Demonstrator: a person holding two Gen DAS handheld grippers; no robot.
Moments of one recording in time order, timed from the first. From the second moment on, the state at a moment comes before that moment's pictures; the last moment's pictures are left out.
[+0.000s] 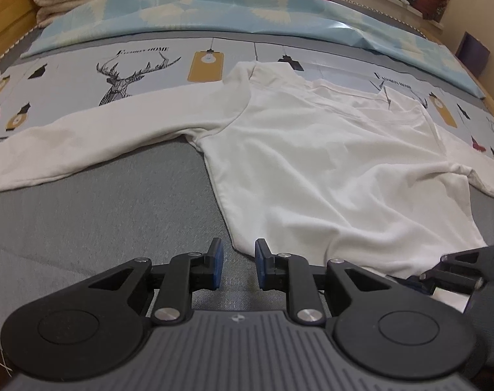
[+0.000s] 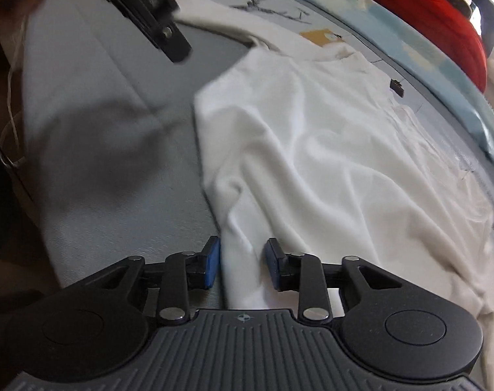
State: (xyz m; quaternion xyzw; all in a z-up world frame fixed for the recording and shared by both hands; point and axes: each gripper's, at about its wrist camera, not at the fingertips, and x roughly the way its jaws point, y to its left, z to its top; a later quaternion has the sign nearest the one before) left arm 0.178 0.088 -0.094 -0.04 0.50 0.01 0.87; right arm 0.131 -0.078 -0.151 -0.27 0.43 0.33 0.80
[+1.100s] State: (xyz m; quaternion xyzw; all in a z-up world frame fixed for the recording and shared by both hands) left arm 0.249 -0.001 -0.116 -0.16 0.47 -0.09 0.86; right arm 0.236 -0.254 -0.140 0.19 0.51 0.11 0.83
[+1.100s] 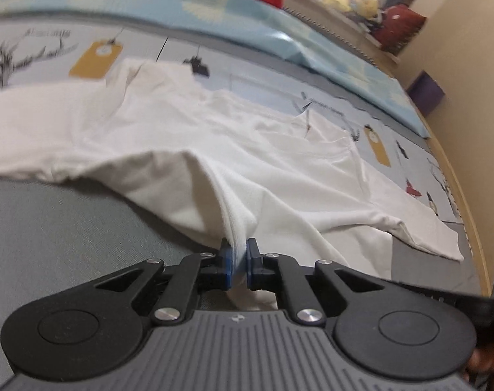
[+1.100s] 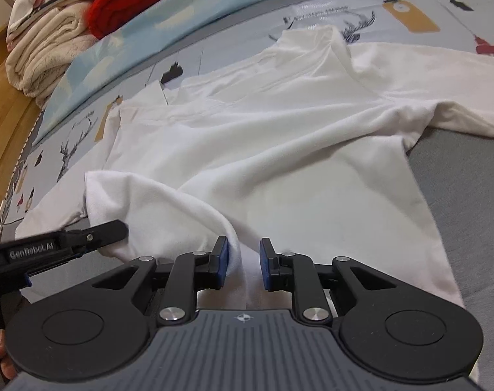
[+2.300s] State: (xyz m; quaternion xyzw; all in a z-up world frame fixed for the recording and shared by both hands) left arm 0.179 0.120 -0.143 -0.09 0.60 -0.09 0.79; right arm 0.156 -0.336 -0.170 0.05 0.61 -0.07 0.79
